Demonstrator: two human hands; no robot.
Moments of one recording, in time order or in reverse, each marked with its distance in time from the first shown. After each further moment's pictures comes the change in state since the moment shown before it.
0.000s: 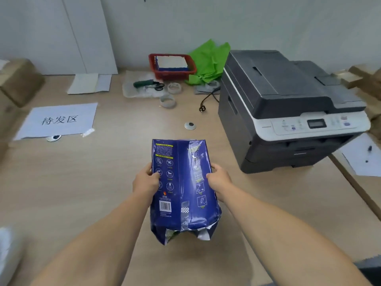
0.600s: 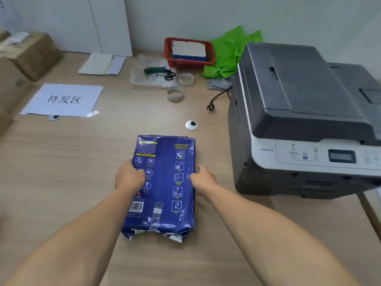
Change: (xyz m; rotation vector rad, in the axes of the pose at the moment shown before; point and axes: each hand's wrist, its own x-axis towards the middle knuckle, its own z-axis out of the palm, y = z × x) left_hand 0.037 0.021 0.050 0.395 0.327 -0.095; right_hand 0.084 -0.018 -0.019 -0.442 -0.245 -0.033
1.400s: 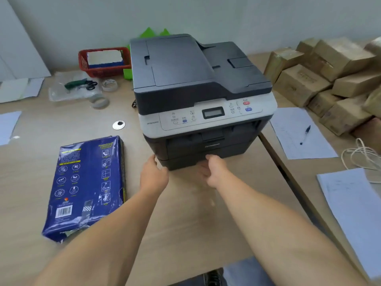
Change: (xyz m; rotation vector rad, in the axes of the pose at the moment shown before) left_hand -0.202 0.128 0.170 -0.075 -0.234 0.299; right_hand -0.065 0.167 -0.201 1.098 0.222 0.301
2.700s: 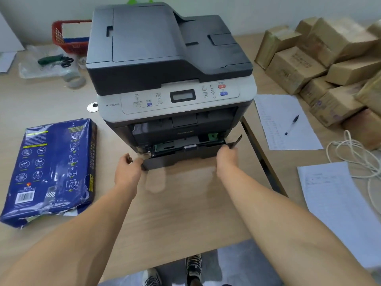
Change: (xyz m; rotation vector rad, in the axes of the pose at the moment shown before) left_hand 0.003 -0.024 0.054 -0.371 0.127 -0.301; right_hand 0.034 -0.033 -0.099 -0.128 0.343 -0.215
